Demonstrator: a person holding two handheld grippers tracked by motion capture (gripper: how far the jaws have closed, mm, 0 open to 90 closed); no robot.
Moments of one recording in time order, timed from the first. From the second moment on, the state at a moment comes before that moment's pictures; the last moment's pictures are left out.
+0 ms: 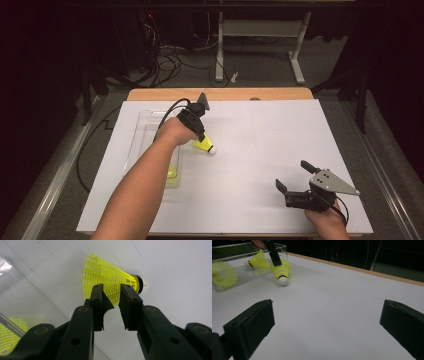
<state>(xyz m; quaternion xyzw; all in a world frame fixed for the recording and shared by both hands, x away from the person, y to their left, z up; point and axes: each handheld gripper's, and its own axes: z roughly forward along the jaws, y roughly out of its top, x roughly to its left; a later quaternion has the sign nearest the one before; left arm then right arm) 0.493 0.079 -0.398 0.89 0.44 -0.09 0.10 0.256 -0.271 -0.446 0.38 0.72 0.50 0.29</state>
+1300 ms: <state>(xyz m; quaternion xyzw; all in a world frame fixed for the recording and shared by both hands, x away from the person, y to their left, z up) 0.458 0.114 -0.332 0.88 0.44 -0.08 0.17 0.255 -0.267 -0.446 0.37 0.73 0.50 0.29</state>
